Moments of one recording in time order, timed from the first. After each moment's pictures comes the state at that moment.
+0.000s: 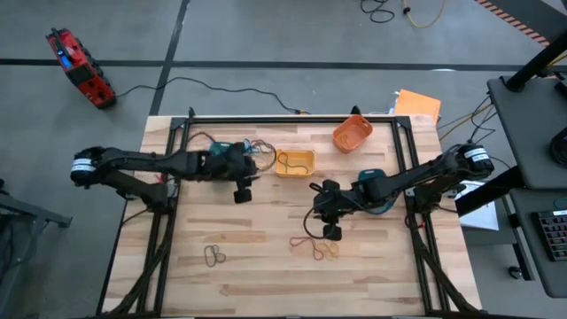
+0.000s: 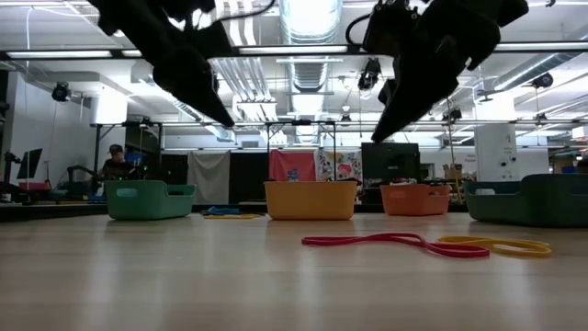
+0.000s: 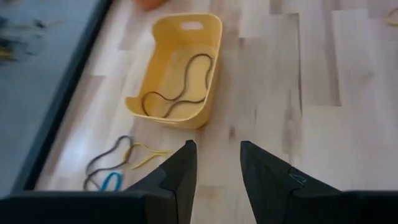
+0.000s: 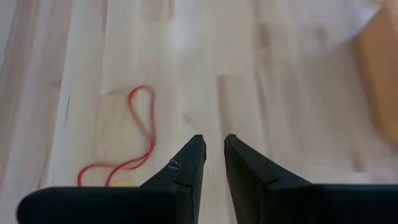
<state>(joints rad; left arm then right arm) 0.13 1.26 0.83 -0.35 -0.18 0.13 0.18 1.50 0.92 -0.30 0.08 0.22</state>
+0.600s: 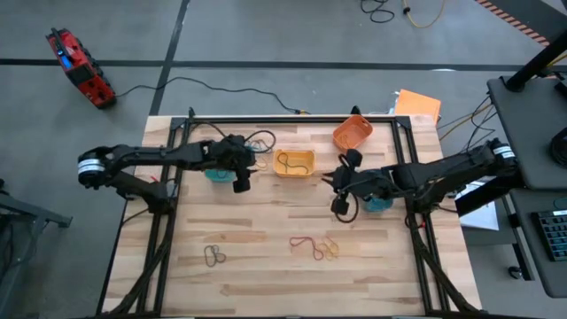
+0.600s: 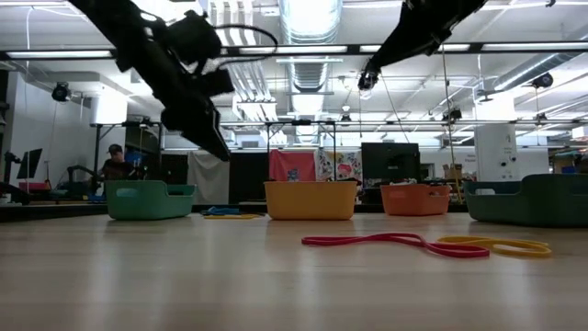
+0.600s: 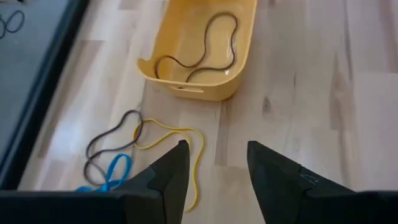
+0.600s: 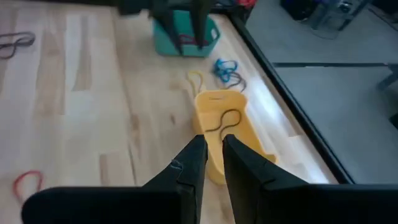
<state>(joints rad) 0.33 1.35 0.76 -0.25 -0.04 0.26 0.16 1.20 0.92 -0.34 0.52 0.08</state>
